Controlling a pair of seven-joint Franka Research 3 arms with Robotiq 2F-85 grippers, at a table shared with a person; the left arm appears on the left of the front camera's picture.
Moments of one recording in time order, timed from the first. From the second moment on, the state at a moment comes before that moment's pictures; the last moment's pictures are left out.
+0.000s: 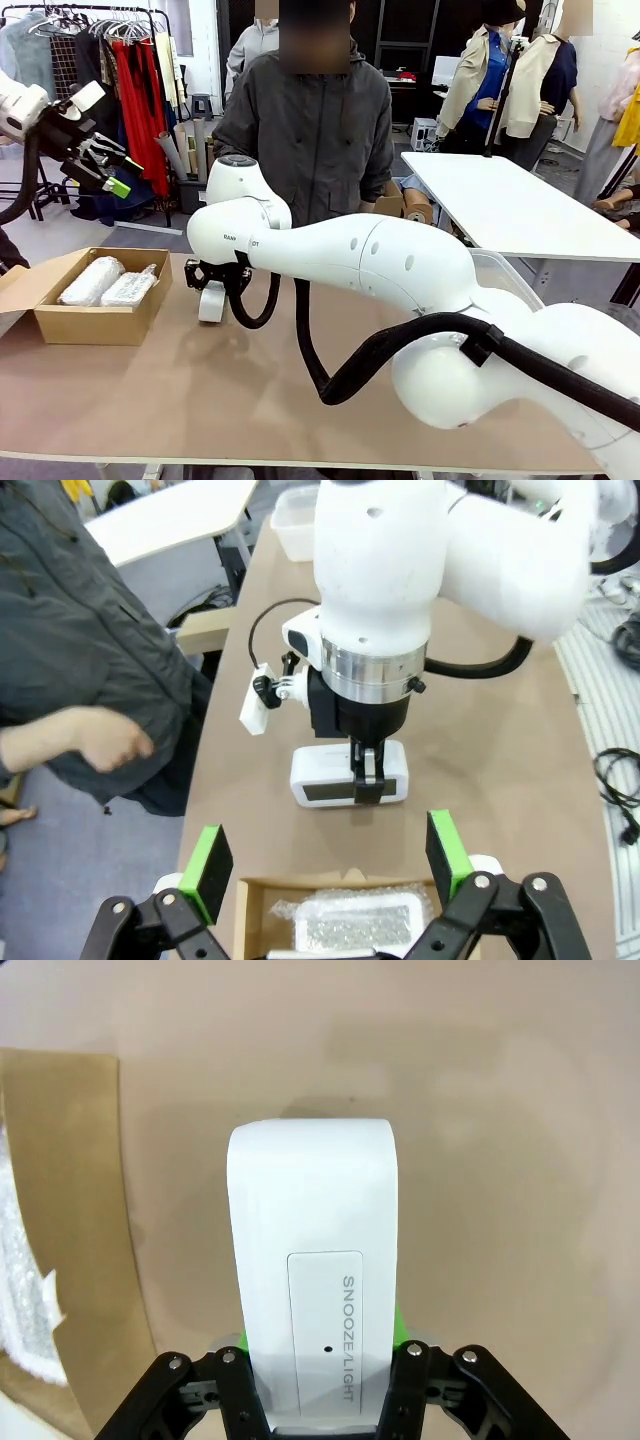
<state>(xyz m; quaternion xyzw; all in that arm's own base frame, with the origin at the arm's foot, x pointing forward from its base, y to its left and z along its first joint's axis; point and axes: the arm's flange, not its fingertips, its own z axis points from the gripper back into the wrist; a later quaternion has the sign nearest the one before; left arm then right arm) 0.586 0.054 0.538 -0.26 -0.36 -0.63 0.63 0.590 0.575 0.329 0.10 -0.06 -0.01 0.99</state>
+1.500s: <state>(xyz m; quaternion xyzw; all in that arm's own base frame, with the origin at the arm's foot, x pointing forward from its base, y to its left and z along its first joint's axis) 0.586 0.054 0.538 -0.26 -0.36 -0.63 0.63 0.442 0.467 0.588 -0.18 0.10 0.09 0.97</state>
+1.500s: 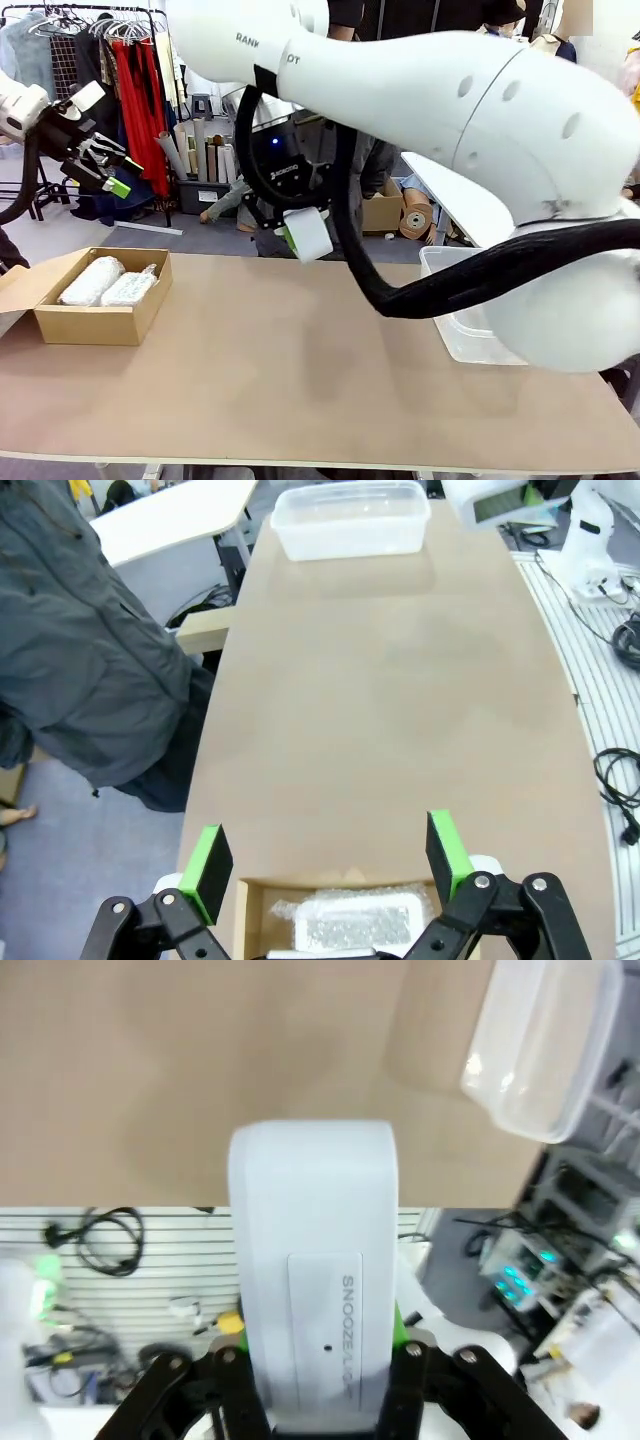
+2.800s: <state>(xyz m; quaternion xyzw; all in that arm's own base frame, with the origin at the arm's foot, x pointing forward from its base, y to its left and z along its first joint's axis) 0.586 0.055 0.538 -0.26 -0.36 -0.63 0.63 0.423 0.309 0.575 0.00 -0.14 0.09 0.99</state>
